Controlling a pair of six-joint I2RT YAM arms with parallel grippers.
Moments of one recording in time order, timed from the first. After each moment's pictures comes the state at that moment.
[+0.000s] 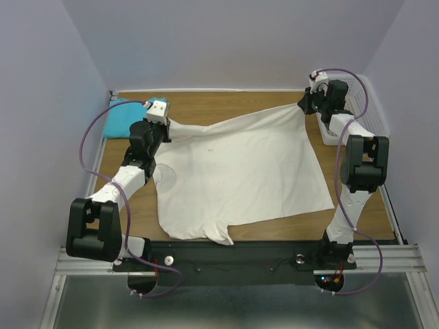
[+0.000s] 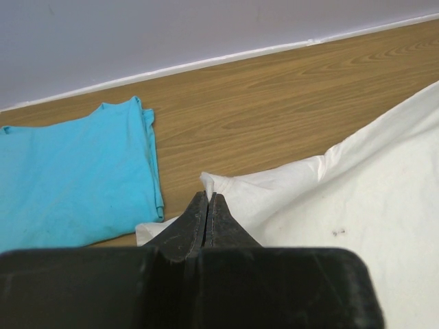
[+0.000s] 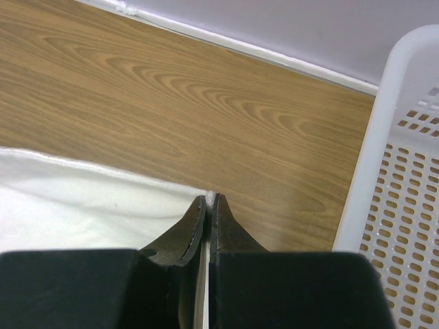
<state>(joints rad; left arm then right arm) -0.16 1.34 0.75 0.47 0.10 0.06 -0.09 2.04 1.54 0.10 -0.47 -0.16</state>
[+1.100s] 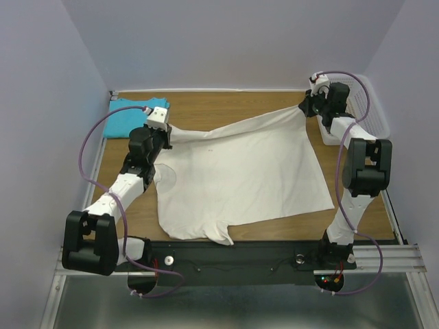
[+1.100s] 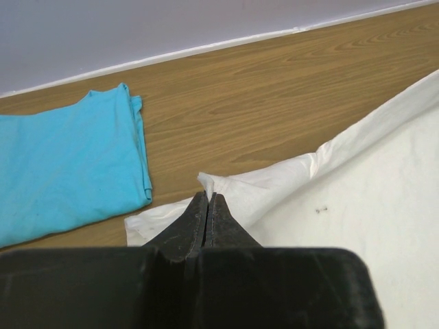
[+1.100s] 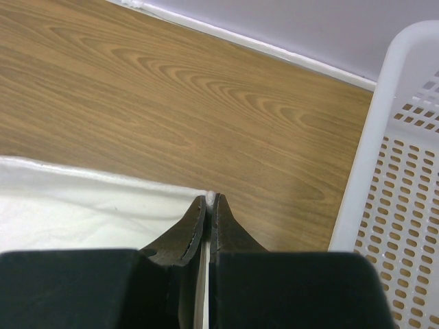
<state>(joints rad) -0.18 1.25 0.68 0.43 0.10 0.05 -0.09 1.98 1.46 0.12 -0.47 -0.19</state>
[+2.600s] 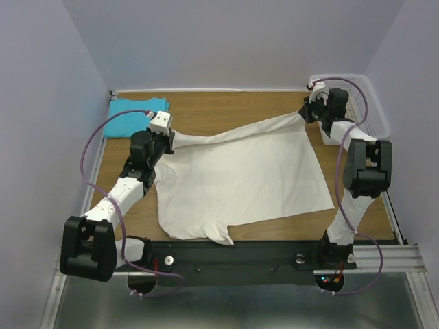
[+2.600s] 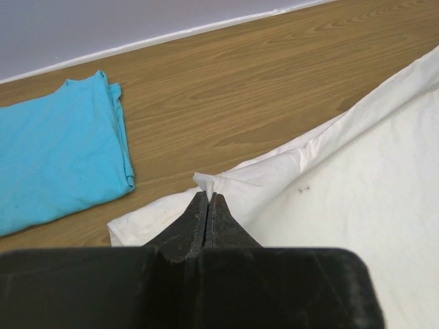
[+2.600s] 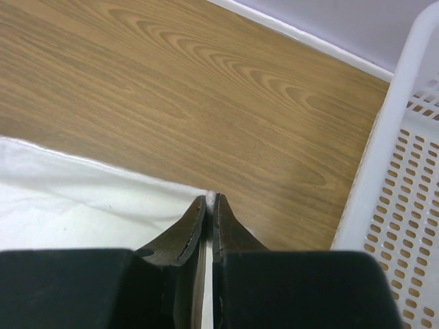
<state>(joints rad) -0.20 1.20 0.65 0.38 0.13 0.05 -0.09 1.97 1.38 0.14 -0.49 -0.29</state>
